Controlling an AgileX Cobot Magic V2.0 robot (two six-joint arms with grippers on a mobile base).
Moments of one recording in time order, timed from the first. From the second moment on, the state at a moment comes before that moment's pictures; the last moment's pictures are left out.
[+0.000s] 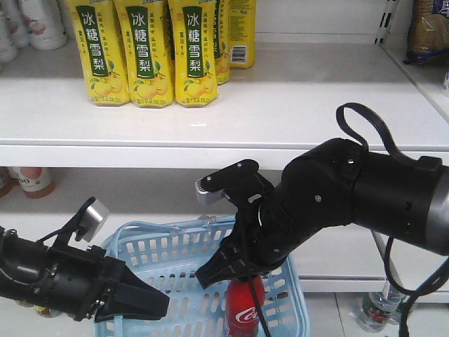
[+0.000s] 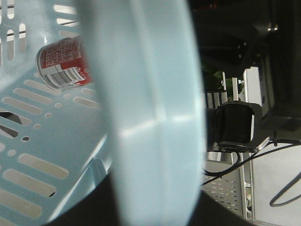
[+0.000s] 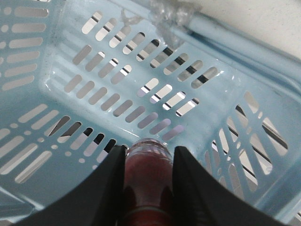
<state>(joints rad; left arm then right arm) -0.14 1.47 -0.64 -1.31 1.16 0.80 0.72 1.61 -1.16 0.11 0.83 0.04</state>
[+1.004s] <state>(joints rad) -0.14 1.47 -0.64 -1.30 1.16 0.81 0.72 1.21 -1.16 -0.14 0.77 0.13</state>
